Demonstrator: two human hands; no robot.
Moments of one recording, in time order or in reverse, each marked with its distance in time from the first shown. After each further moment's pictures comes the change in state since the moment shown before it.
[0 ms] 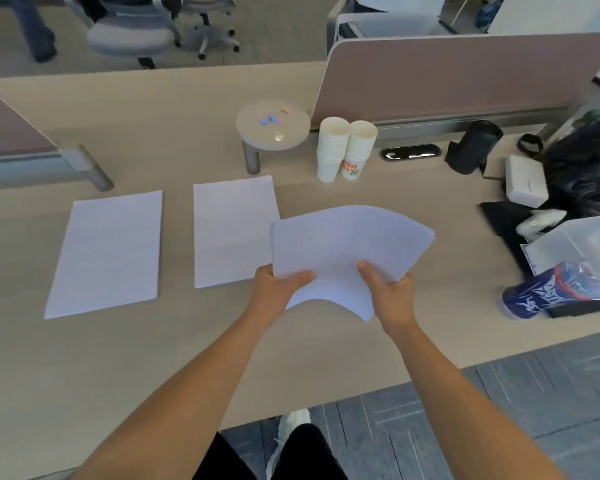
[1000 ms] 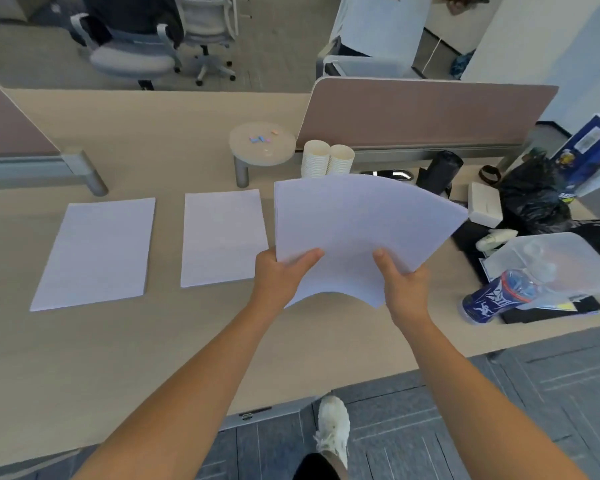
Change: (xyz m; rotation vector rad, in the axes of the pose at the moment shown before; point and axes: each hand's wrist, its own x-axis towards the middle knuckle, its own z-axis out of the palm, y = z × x) left_hand -0.064 0.049 0.035 -0.109 -0.002 0.284; right_hand -0.027 -0.069 -0.047 0.001 0.024 -0.191
